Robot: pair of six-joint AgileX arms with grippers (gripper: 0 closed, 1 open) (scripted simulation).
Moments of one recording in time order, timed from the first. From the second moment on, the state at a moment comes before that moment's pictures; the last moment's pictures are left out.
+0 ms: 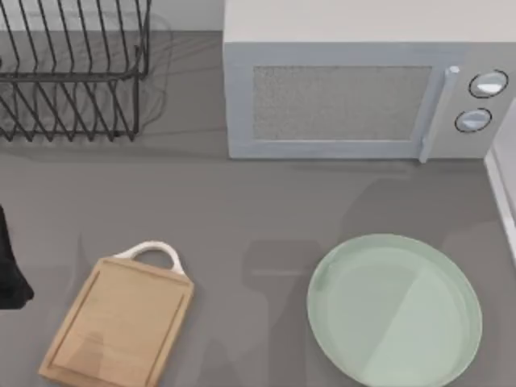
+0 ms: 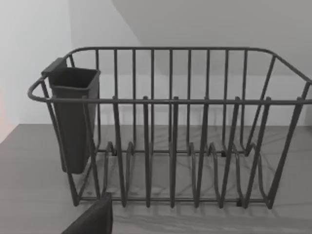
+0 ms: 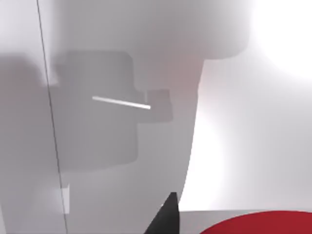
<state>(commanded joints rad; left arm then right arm) 0.00 0.00 0.00 0.00 0.00 0.00 -0.22 2.18 1.66 -0.98 0.00 -0.19</state>
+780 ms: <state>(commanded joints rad) 0.00 0.00 0.00 0.00 0.00 0.00 0.21 1.86 1.36 -1.21 0.02 0.32</state>
